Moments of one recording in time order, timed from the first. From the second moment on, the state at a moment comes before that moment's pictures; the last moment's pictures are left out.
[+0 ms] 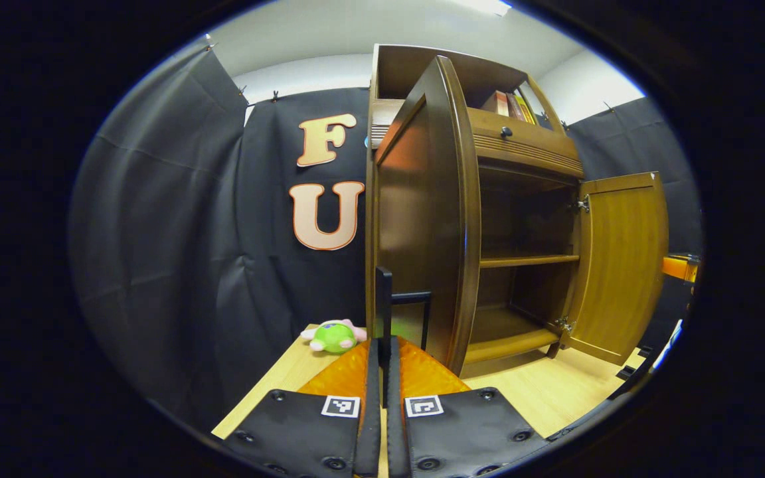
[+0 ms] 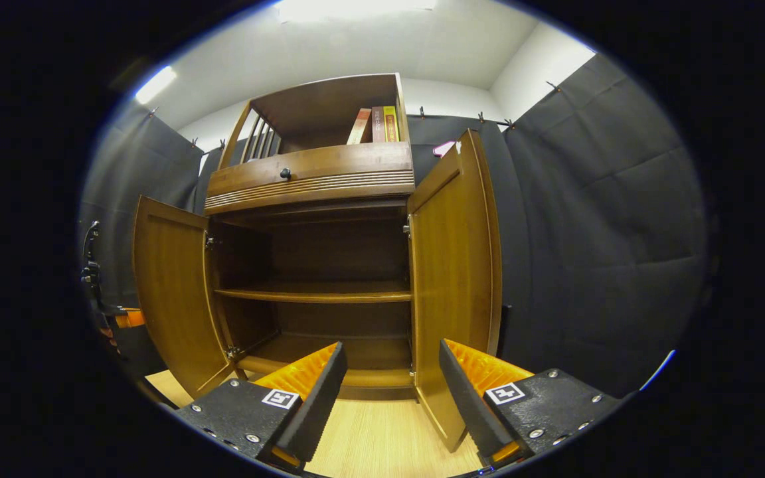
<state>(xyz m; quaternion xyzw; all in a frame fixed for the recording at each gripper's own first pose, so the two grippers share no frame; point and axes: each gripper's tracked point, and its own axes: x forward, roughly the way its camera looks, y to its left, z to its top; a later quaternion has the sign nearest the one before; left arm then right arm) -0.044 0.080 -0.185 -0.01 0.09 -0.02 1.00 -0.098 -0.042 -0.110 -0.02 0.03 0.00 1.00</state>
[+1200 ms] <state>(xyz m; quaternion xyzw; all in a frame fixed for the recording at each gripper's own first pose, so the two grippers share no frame) -0.071 0.141 -0.162 -0.01 0.08 0.02 1.00 -0.081 -0.023 -0.122 -0.02 0.05 0.02 1.00</state>
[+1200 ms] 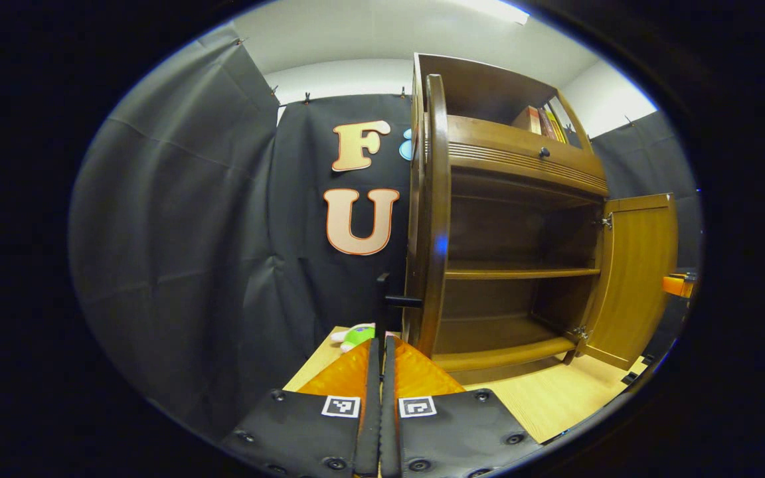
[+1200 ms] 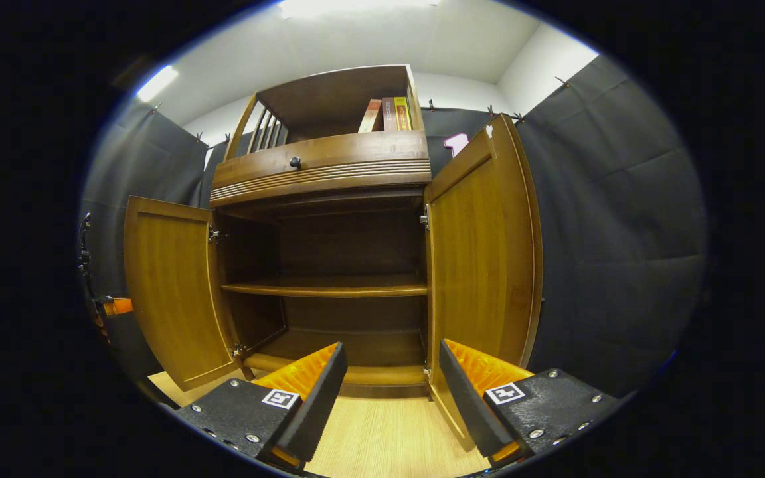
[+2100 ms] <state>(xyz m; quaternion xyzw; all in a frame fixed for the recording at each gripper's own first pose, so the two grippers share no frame) -0.074 0.064 -0.098 0.02 0.05 0.01 1.00 -0.066 -0.062 -0.081 -0.03 0.02 -0.01 1.00</state>
